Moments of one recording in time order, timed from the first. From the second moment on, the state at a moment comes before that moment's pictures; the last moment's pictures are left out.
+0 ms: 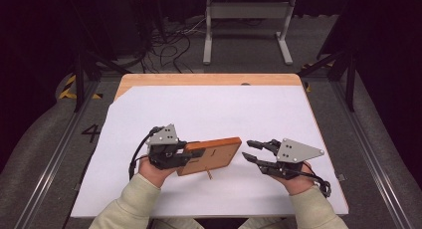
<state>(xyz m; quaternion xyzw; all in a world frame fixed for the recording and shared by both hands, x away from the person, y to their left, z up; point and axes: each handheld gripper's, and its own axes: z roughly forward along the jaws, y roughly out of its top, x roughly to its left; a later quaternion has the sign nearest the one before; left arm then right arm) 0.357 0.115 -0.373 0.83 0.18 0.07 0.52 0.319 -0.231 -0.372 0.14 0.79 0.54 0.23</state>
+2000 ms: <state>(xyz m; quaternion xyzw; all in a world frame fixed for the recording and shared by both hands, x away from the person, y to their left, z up) 0.351 0.107 -0.388 0.88 0.17 -0.05 0.43 0.328 -0.233 -0.382 0.15 0.80 0.54 0.22</state>
